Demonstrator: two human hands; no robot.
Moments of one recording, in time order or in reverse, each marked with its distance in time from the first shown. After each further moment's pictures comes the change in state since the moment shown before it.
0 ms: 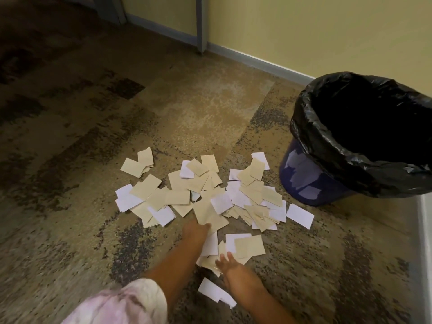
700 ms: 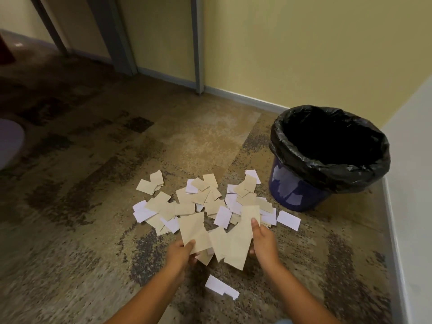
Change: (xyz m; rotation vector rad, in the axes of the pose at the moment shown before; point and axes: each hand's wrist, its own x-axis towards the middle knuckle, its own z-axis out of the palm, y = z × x) left_hand -0.106 -0.033 -0.072 -0.477 -0.035 0.045; right_hand -0.083 -0.016 -0.085 1.299 0.864 0.393
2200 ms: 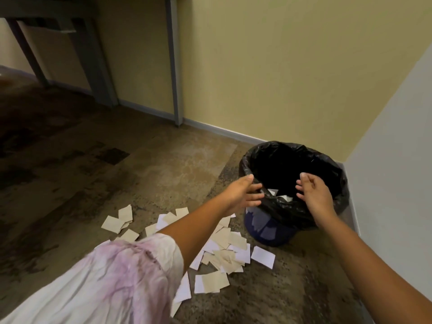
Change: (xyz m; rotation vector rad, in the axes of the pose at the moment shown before) left_hand -0.057 0.189 0.223 0.018 -0.897 0.249; right_hand 0.115 -0.138 -0.189 -0.016 0.303 -0.348
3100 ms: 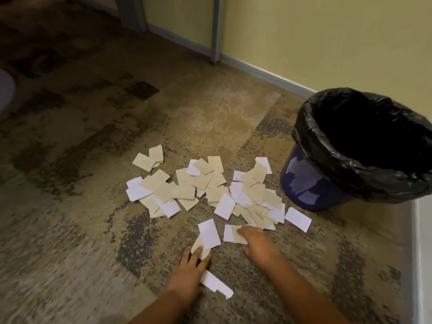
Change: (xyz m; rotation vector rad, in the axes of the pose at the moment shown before) left_hand -0.164 -0.288 -0.182 1.582 0.144 -0.473; right_hand -0.160 0.161 0.168 -0.974 -0.975 -0.293
